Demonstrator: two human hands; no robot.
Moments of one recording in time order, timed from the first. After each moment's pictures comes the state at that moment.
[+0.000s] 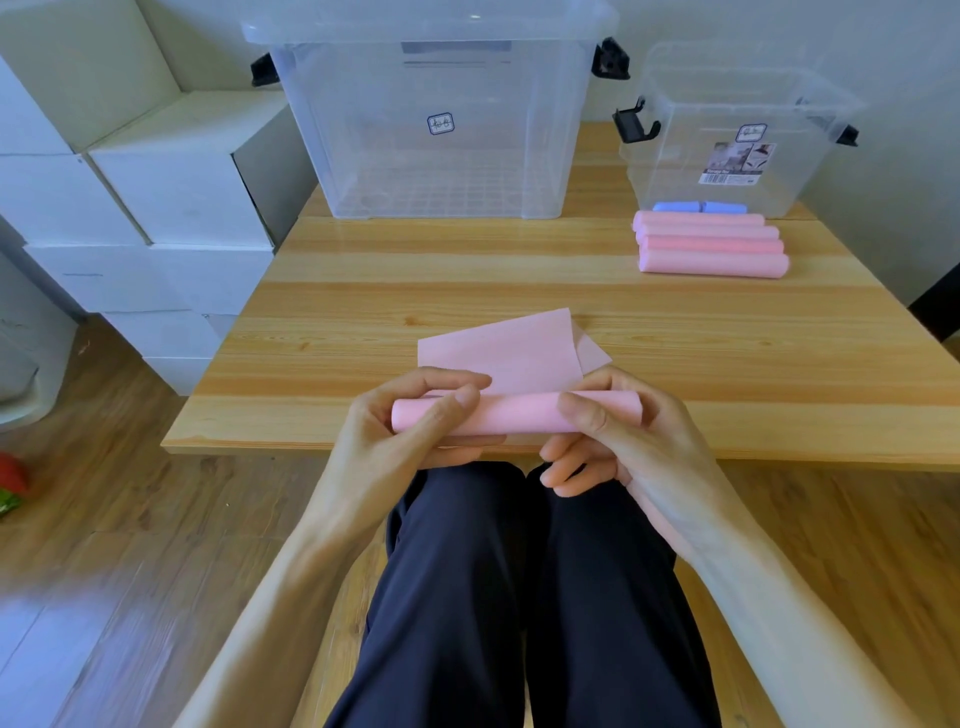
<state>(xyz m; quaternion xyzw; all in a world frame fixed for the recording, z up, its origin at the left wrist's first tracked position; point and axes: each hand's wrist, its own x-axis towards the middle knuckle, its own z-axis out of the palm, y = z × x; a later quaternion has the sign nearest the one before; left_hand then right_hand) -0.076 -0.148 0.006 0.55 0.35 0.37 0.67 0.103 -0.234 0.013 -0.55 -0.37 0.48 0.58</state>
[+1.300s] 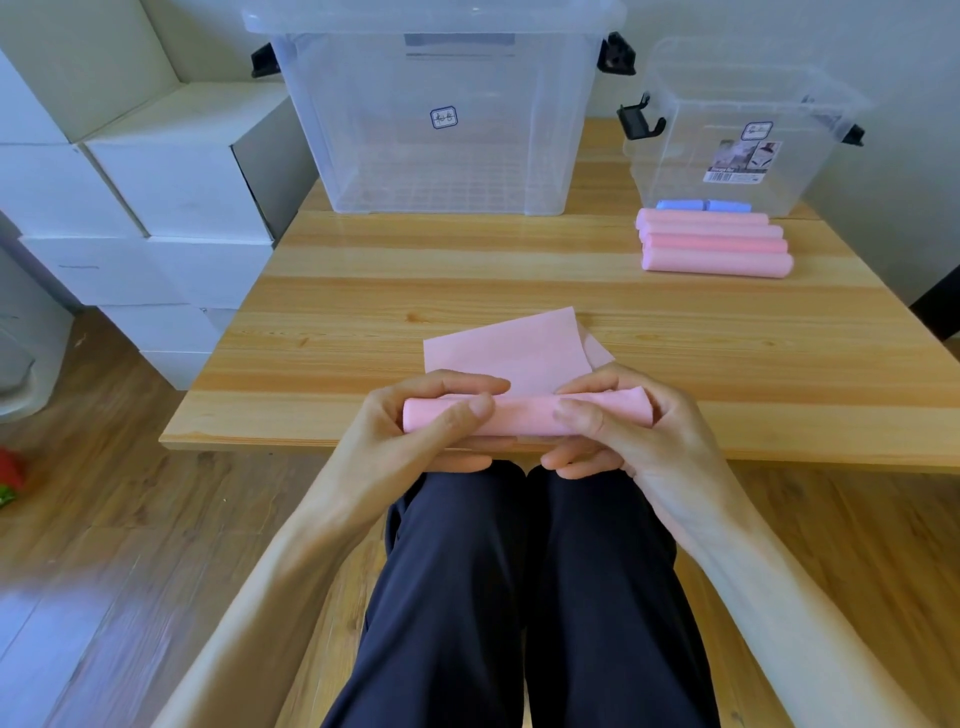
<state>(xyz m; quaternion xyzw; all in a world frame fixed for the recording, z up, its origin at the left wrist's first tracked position) -0.077 -0.146 0.013 0.59 0.34 0.30 0.67 0.106 -0.233 0.012 -0.56 -0.38 0.45 0.58</state>
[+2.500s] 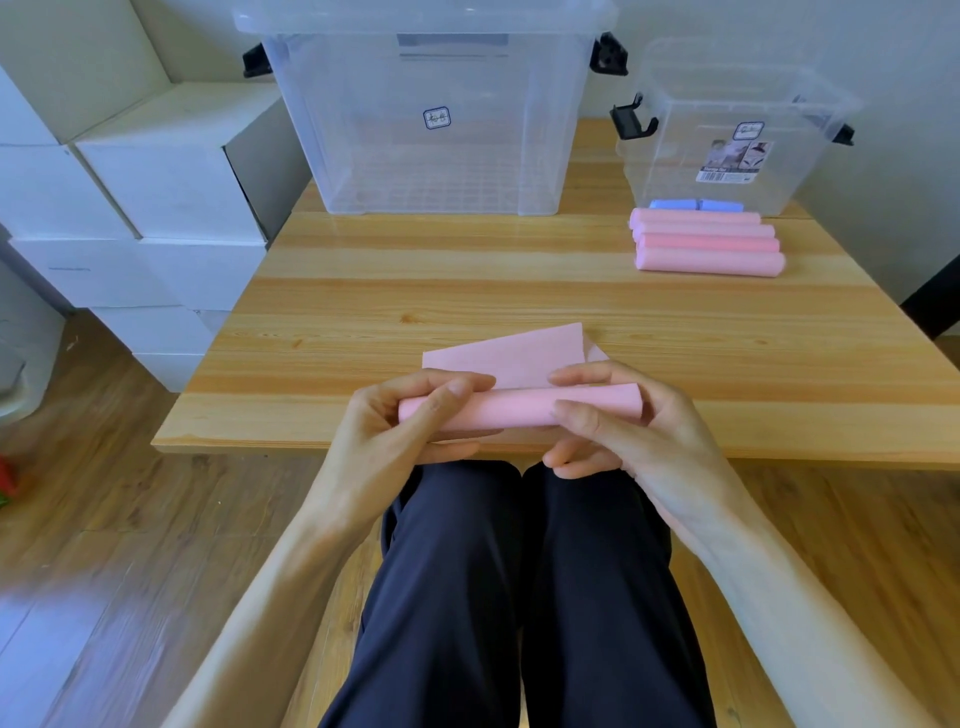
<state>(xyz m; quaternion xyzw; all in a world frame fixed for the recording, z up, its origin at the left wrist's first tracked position) -0.073 -0.143 0.004 0.57 0.34 0.35 0.66 0.109 -0.235 0.016 -0.58 -0.37 0.46 0.57</state>
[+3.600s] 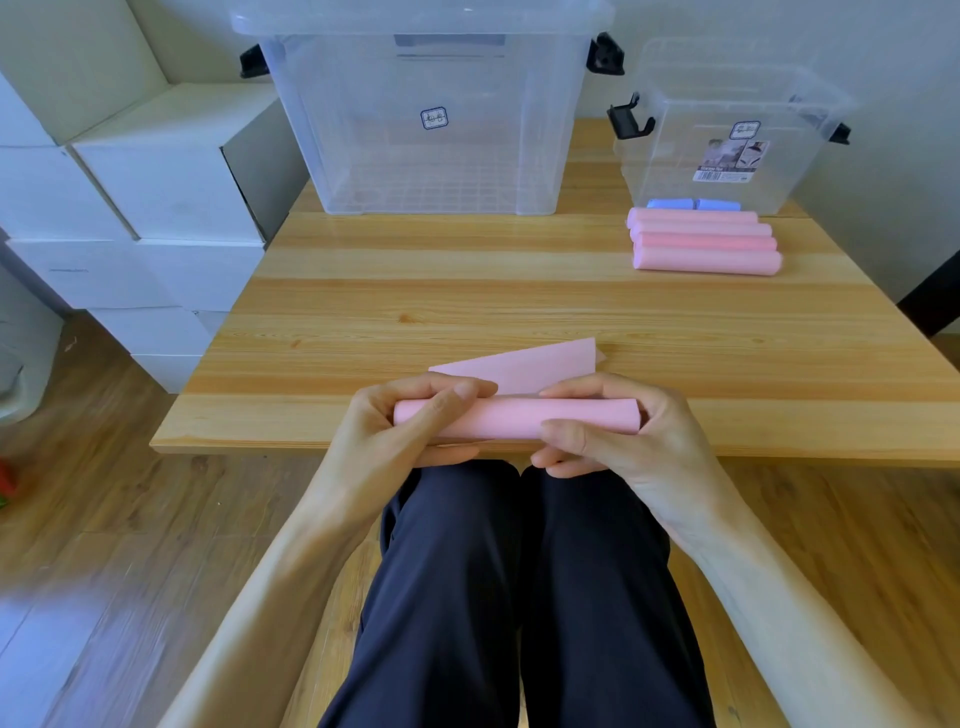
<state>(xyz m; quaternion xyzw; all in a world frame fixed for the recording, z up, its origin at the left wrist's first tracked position) -0.073 -0.143 0.006 0.56 0.35 0.33 0.68 0.106 -0.235 0.014 -0.57 -0.39 0.45 0.57</state>
